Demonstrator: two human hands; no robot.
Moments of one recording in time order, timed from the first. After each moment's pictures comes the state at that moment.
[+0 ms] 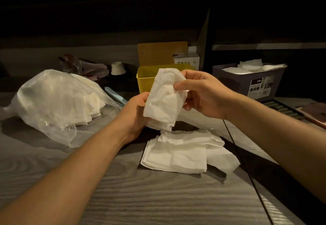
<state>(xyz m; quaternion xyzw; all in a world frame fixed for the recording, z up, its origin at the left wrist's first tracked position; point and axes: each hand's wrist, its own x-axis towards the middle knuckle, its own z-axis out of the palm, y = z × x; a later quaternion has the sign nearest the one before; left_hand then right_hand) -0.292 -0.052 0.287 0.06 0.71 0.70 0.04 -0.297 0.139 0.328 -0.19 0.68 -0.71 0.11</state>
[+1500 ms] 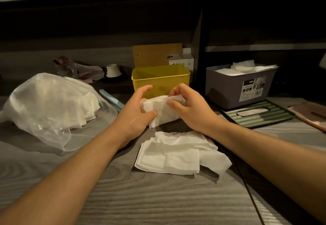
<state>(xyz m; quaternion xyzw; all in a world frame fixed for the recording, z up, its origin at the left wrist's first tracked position) -0.291 -0.053 0.281 0.13 0.85 0.51 -0.07 -0.306 0.131 0.276 -0.20 0.84 -0.48 -0.16</state>
